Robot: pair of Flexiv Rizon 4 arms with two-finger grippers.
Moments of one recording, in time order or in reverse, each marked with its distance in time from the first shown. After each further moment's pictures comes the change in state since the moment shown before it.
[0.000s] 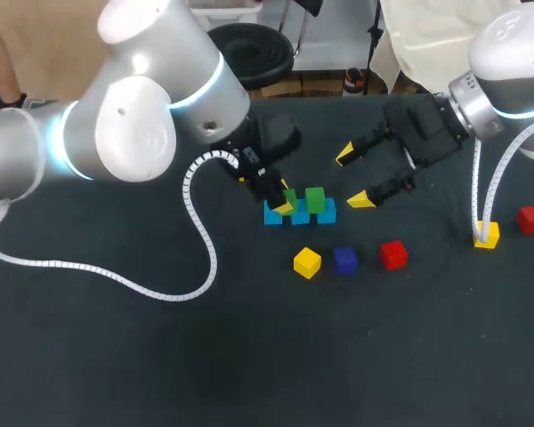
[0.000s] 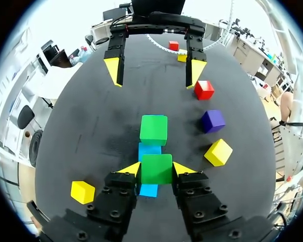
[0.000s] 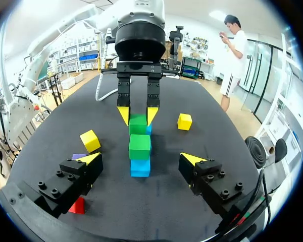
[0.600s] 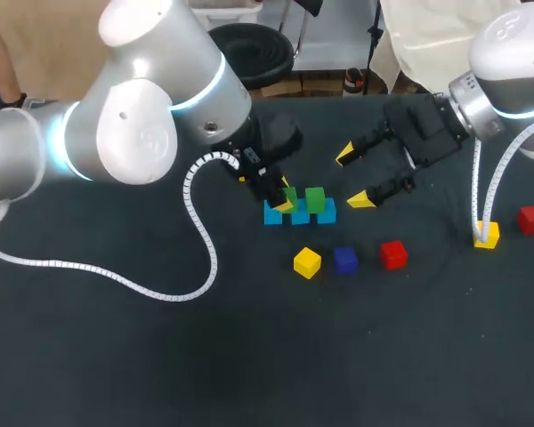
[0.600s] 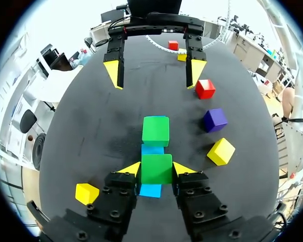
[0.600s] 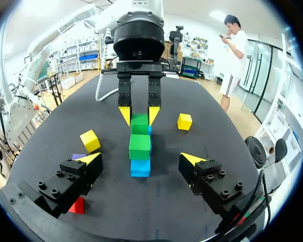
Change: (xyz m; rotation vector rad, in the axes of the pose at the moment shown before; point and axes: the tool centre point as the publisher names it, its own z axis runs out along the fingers) left arm -0.002 0.004 -0.001 -0.029 0.003 0.031; right arm 0.000 0.000 0.000 0.000 0.000 0.000
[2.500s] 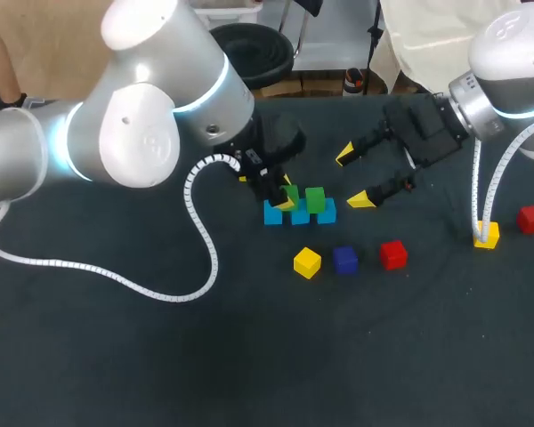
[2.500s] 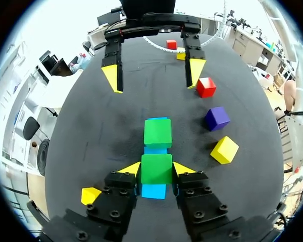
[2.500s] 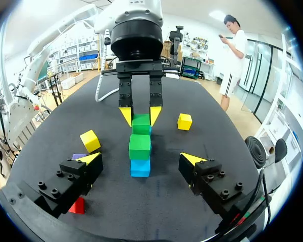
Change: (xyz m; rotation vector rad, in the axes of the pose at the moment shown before) left arm -0.003 0.003 0.000 -0.034 0.007 0.054; right arm 0.000 0.000 0.000 0.000 0.000 0.000
